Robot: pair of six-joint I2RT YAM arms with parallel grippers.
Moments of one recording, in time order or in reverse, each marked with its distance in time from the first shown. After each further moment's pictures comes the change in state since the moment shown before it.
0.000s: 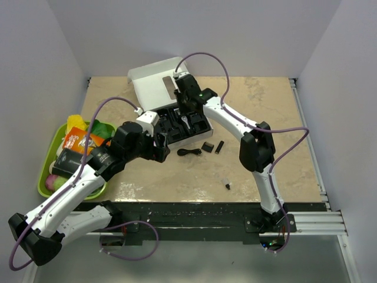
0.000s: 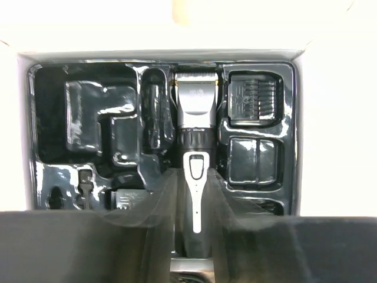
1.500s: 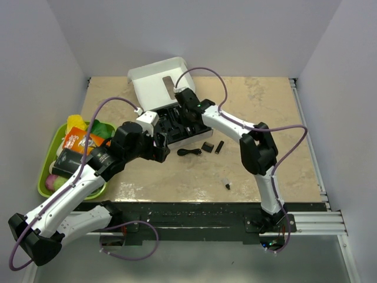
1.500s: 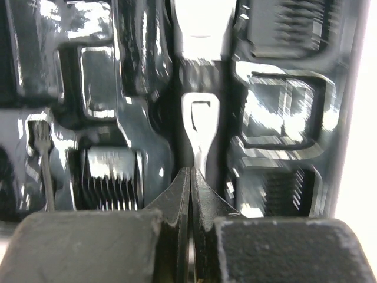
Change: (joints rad) left arm 0.000 -0.003 -0.001 0.001 0.000 0.000; right arm 0.029 -0.024 -0.211 0.042 -0.008 0.009
